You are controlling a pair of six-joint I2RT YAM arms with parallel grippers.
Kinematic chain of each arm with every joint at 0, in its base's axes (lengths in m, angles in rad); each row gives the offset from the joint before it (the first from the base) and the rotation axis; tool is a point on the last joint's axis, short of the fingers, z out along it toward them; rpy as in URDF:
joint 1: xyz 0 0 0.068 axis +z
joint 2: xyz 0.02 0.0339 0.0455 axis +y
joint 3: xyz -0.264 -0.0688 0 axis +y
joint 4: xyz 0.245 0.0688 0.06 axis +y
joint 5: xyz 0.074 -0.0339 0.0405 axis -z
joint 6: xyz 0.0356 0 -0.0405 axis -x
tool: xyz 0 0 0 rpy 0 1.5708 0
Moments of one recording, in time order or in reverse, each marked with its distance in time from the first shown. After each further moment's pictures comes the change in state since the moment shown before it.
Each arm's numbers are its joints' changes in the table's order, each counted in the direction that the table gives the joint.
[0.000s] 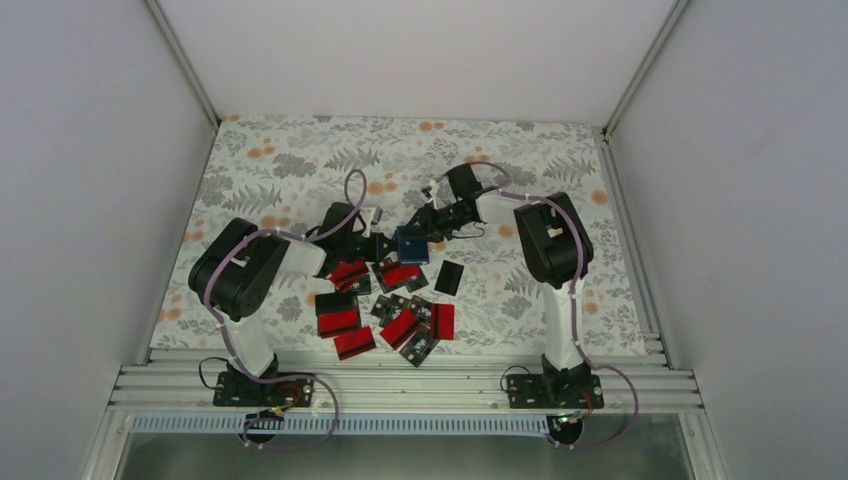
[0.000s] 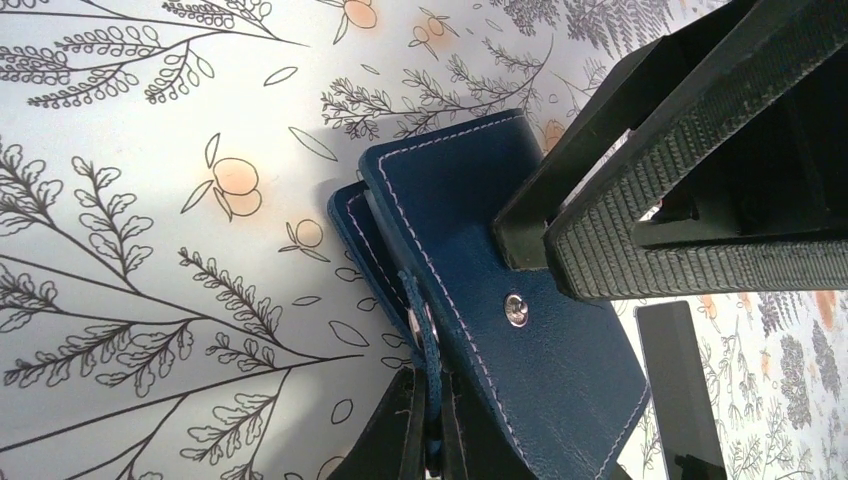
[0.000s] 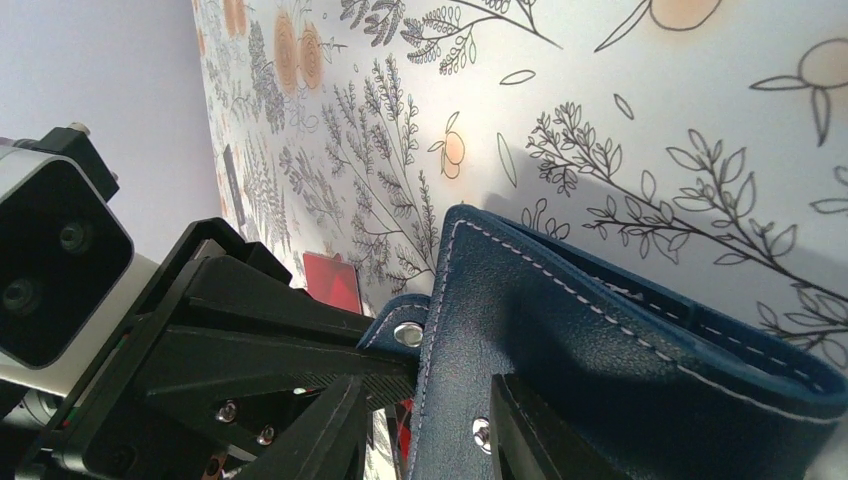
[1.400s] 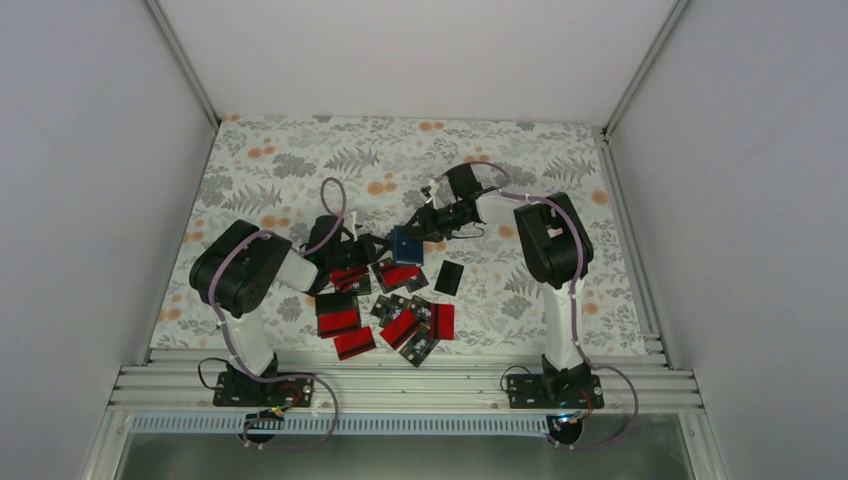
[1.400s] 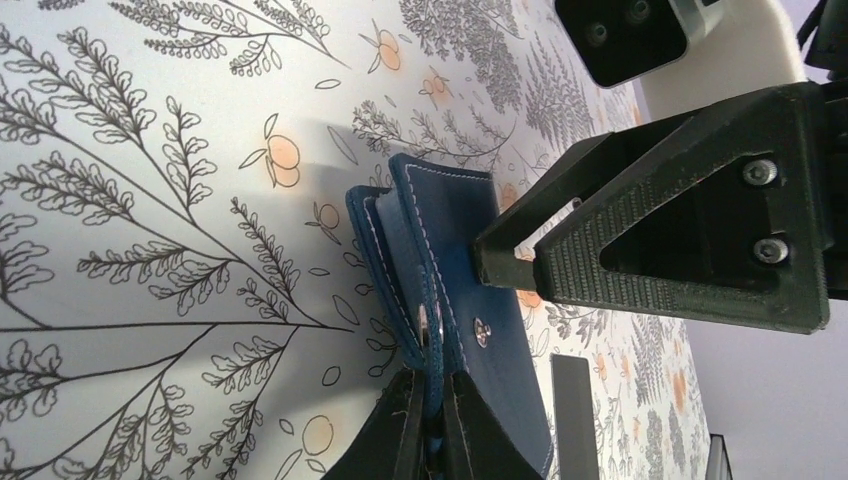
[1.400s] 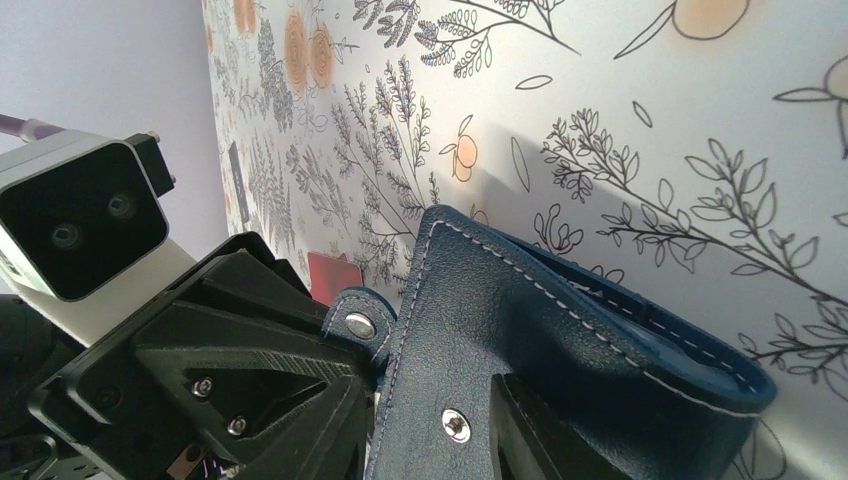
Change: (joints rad) left arm 0.033 0.017 0.178 -0.404 0.034 0.347; right arm 0.000 0.000 0.005 -0.016 -0.008 0.011
